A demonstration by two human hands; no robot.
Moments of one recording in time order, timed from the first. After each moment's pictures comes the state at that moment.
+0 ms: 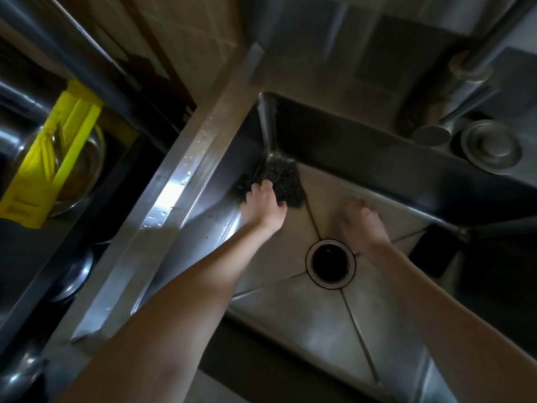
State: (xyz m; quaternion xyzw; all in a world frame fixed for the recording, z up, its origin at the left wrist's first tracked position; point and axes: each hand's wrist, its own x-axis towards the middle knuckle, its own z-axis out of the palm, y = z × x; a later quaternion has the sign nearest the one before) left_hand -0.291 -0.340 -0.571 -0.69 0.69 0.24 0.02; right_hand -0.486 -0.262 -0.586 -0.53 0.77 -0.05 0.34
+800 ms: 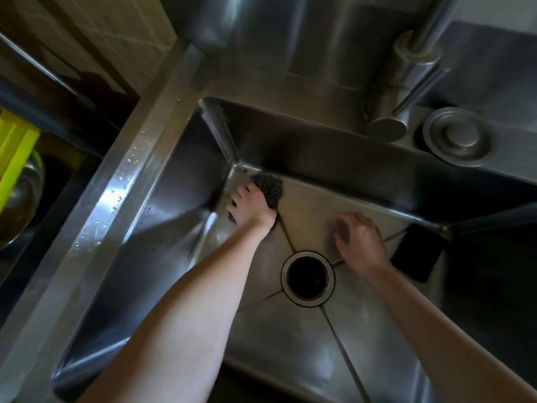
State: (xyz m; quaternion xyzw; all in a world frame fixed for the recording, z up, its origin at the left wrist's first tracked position) left_hand -0.358 -0.367 -0.623 -0.71 0.66 0.21 0.09; right_hand -0.524 -0.235 -0.609 -0.52 0.80 -0.12 0.27
